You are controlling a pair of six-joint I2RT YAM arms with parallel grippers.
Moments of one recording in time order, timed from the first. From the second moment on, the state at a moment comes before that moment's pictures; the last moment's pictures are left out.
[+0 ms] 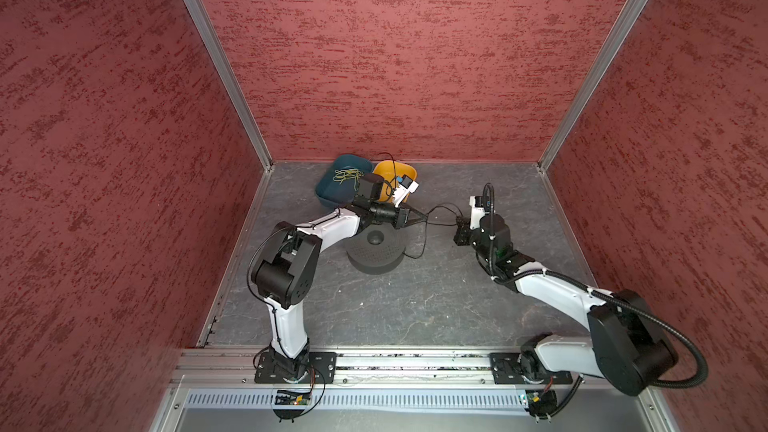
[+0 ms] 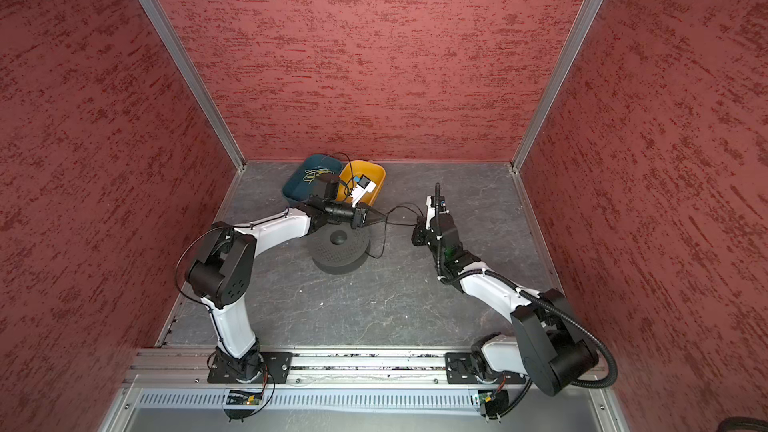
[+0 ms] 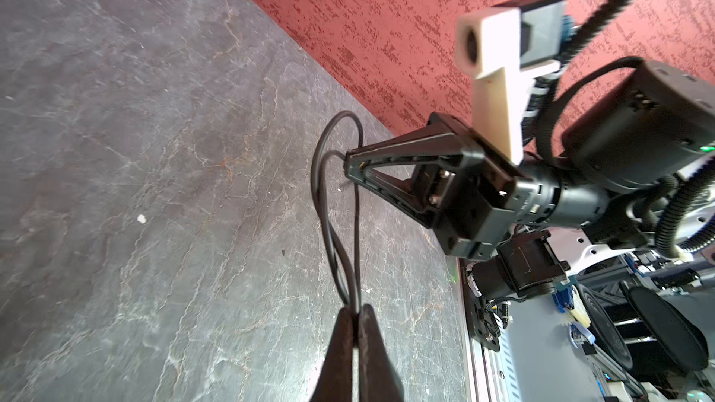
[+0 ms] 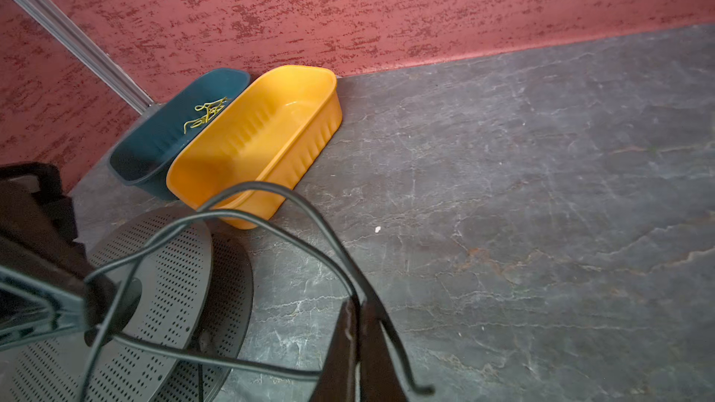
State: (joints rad) left arm -0.45 1.85 1.21 0.12 1.00 -0.21; right arm 0.44 1.33 0.61 0.32 0.10 0.39
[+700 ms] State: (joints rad) left arm -0.49 1.61 0.94 0.27 0.73 -0.25; right arm 0.32 1.38 0.68 0.28 -0.15 0.67
